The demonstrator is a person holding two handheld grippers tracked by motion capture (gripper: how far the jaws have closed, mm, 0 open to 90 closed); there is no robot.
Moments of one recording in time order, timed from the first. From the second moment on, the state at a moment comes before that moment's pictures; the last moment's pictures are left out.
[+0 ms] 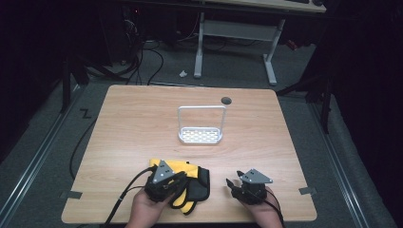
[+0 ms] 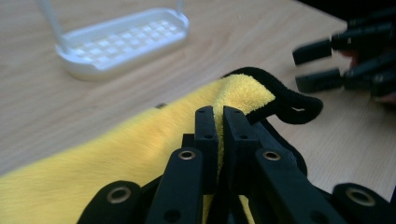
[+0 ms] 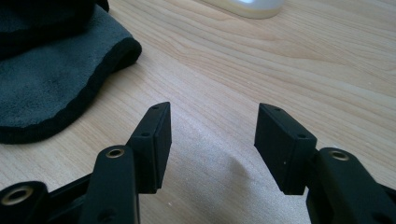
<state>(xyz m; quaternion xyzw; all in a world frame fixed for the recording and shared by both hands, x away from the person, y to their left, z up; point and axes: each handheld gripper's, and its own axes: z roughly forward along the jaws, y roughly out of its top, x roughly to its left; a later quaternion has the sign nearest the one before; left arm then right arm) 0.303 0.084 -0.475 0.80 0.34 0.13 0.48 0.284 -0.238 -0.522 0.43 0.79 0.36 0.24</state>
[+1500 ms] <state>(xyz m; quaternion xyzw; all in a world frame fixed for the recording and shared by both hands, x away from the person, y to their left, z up) 0.268 0.214 -0.493 0.75 0.45 0.14 0.46 0.304 -0.188 -0.520 0.36 0.82 0.38 0.23</state>
